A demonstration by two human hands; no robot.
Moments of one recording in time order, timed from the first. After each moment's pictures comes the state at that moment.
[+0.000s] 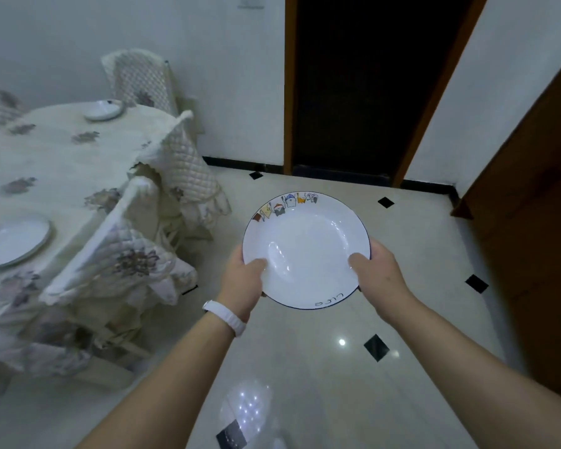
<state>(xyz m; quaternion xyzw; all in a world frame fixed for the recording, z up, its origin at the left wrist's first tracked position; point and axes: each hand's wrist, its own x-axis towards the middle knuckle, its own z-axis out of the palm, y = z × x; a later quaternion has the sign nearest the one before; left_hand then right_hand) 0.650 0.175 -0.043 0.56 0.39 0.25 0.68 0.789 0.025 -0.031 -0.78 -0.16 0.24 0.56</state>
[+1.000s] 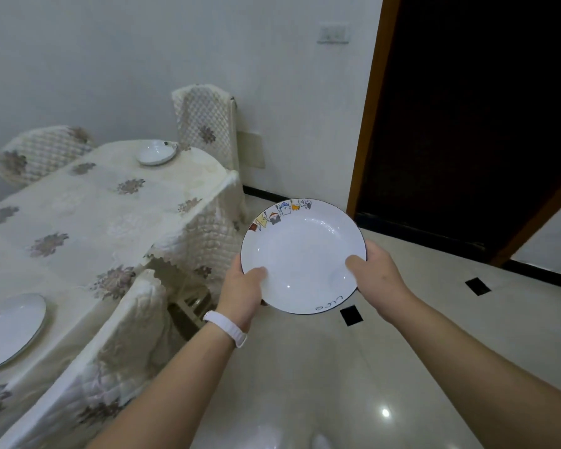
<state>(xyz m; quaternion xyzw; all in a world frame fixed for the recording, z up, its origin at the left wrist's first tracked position) 0.908 0.489 -0.023 0.49 0.48 0.35 0.64 1.091 0.393 -0.018 -0.73 -0.29 0.33 0.53</state>
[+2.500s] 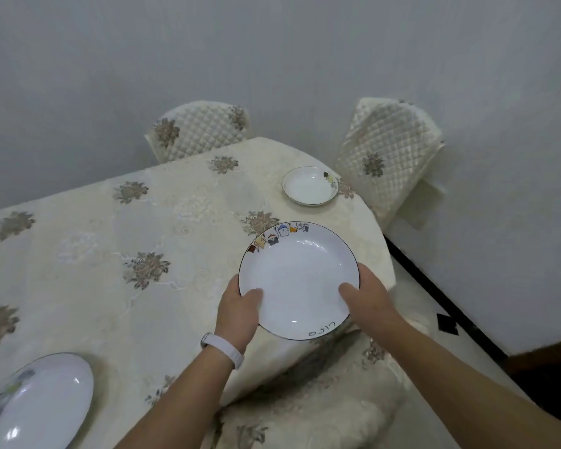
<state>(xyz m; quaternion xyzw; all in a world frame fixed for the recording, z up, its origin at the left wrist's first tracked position) 0.777 1.021 -0.085 0.33 0.64 0.49 0.49 0.987 1.043 -0.066 -0.64 -0.53 0.45 0.33</state>
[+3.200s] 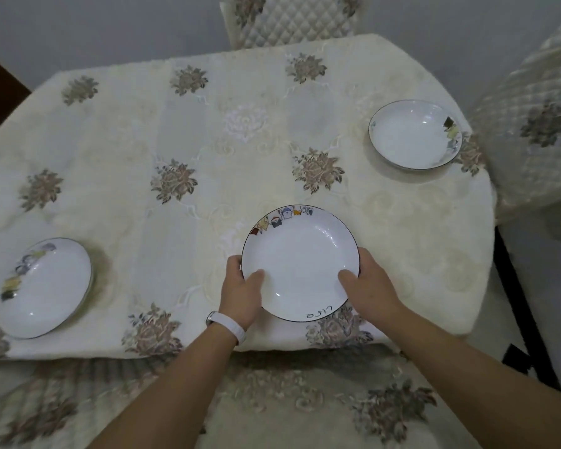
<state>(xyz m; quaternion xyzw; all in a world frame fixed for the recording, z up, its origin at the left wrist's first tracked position) 0.798 1.077 -0.209 0.15 0.80 0.44 0.38 0.986 1.193 -0.214 -0.55 -0.65 0.52 0.08</state>
